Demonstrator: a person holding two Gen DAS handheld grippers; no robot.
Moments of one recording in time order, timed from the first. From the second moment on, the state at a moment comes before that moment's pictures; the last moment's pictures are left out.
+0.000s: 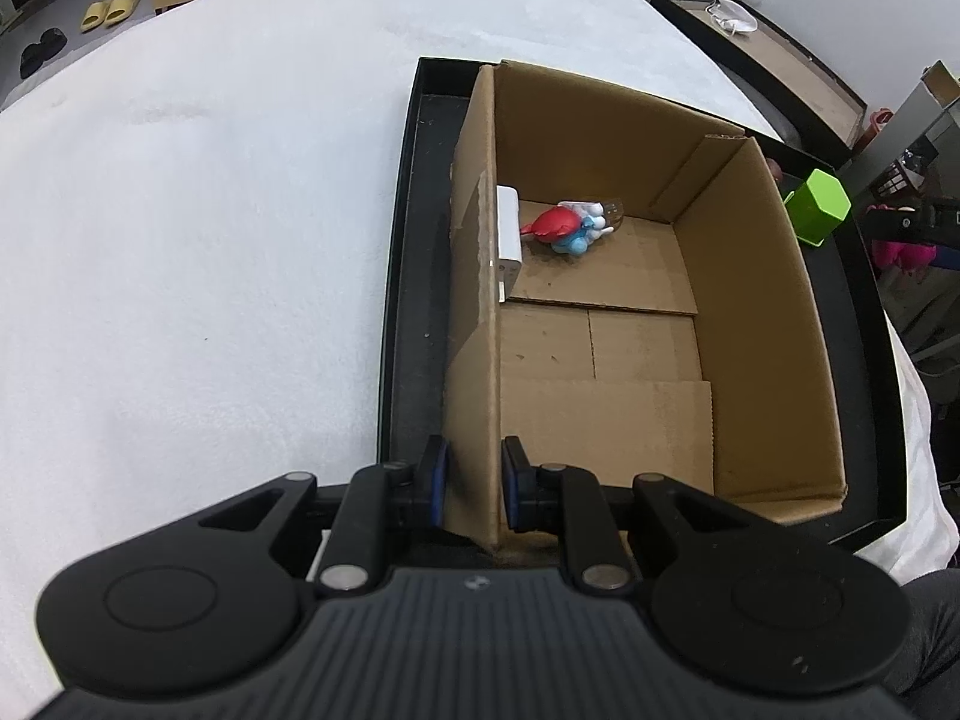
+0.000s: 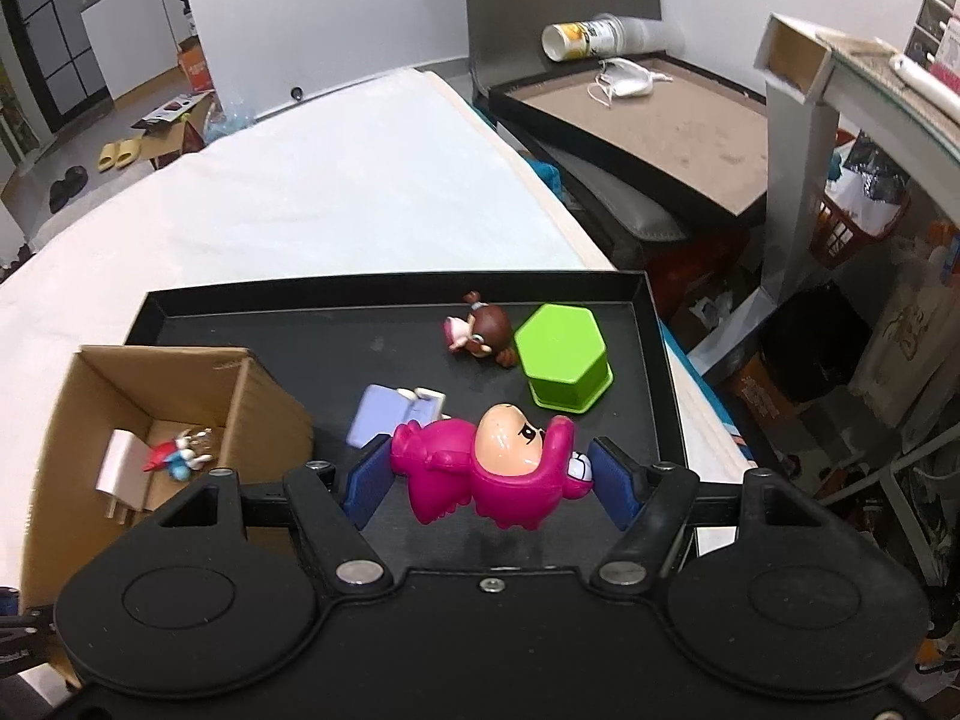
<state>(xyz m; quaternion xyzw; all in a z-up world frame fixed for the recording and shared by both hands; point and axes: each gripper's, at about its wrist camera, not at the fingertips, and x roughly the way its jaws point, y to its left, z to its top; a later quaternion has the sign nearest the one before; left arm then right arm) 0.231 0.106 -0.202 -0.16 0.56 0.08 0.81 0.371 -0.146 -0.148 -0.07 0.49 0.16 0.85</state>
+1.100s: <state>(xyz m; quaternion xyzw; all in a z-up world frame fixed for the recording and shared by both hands) 0.224 0.118 -0.204 -0.19 0.55 0.06 0.81 0.333 -0.056 -0.105 -0.11 0.47 0.24 0.84</state>
